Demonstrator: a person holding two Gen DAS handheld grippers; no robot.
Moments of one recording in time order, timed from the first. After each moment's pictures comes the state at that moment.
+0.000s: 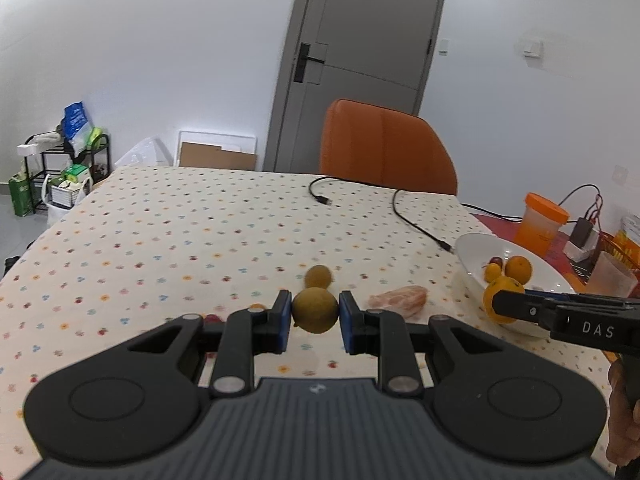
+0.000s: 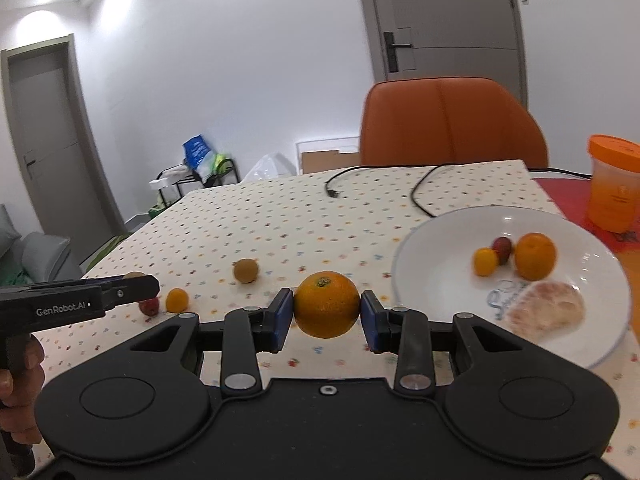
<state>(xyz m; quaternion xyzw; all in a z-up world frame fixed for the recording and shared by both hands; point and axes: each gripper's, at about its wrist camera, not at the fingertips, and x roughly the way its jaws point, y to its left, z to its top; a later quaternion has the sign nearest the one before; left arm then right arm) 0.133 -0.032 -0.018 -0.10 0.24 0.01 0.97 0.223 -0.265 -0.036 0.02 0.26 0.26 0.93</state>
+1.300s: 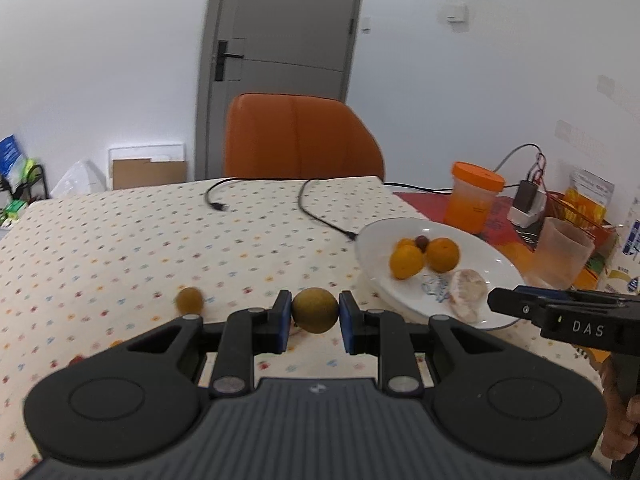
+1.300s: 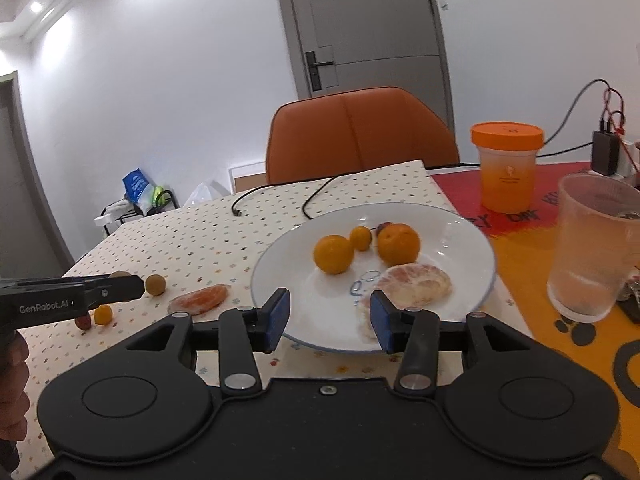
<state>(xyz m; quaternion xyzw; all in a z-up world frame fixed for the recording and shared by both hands) 0.172 -0.113 -0.011 -0.04 0.25 -0.08 0.96 0.217 -0.350 -0.044 0.05 0.24 0.17 0.95</state>
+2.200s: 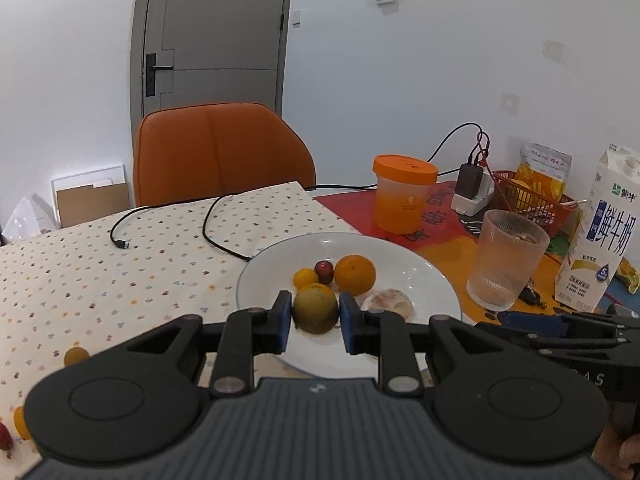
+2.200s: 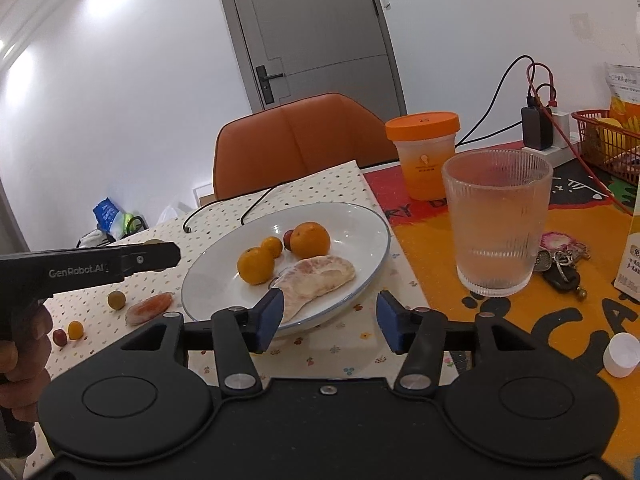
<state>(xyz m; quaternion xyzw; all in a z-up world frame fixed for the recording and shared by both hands) 0.207 -0.195 -0.002 0.00 0.24 -0.15 0.96 0.204 -0.415 -0.049 0.10 0.24 0.12 0.96</state>
